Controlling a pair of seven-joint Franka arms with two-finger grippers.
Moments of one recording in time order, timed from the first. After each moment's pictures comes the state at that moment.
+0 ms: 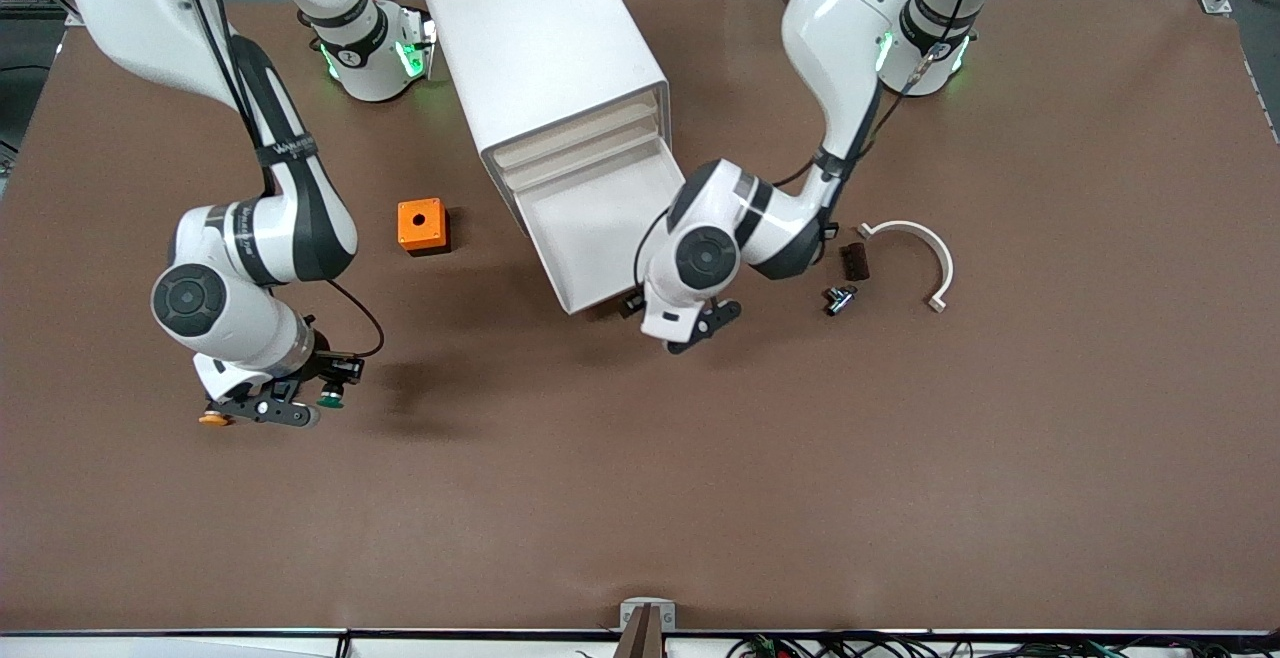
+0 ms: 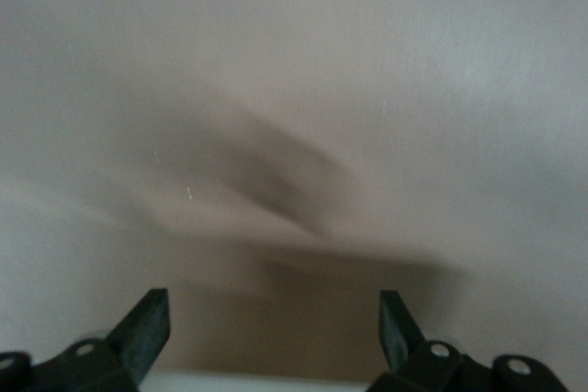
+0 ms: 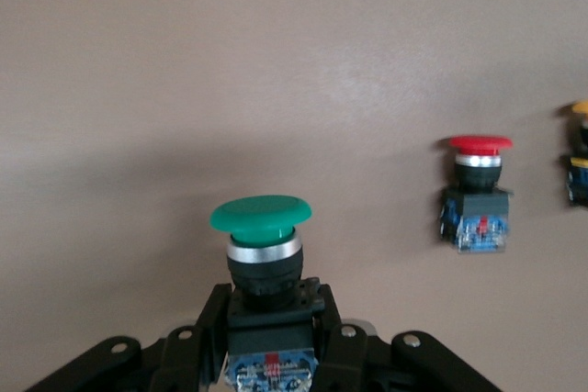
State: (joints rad) left arm -0.86 0.79 0.11 -1.43 -0.44 2.10 -1.10; right arm 0.14 0.50 -0.03 -1.83 -0.07 2.32 0.32
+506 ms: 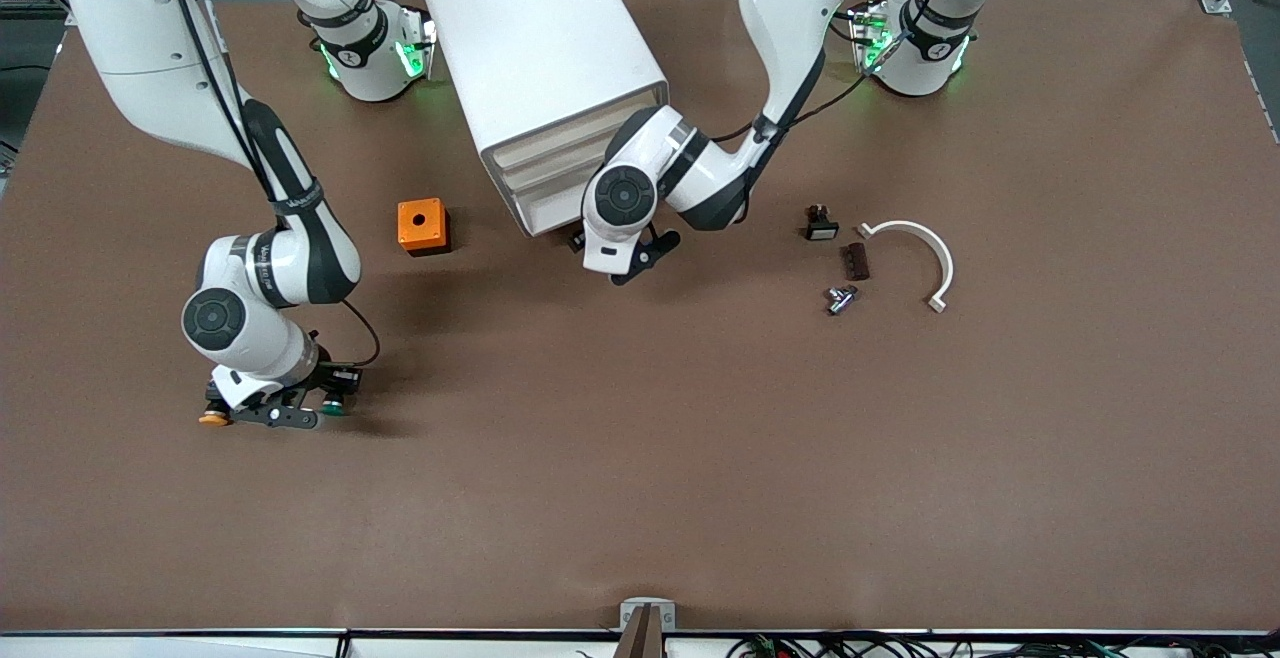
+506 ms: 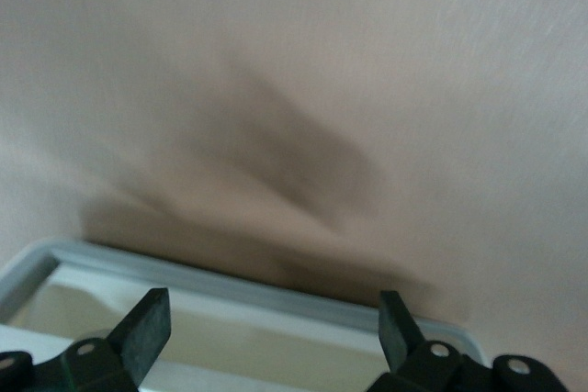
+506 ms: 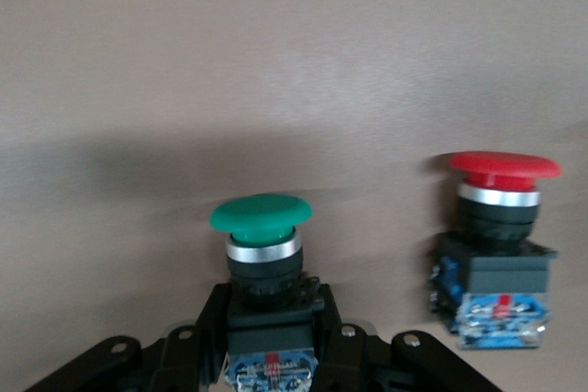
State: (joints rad) left arm -0.92 0.79 -0.01 -1.43 -0.44 2.06 -1.33; right arm 0.06 0.62 -0.03 -1.88 -0.09 2.50 0.23
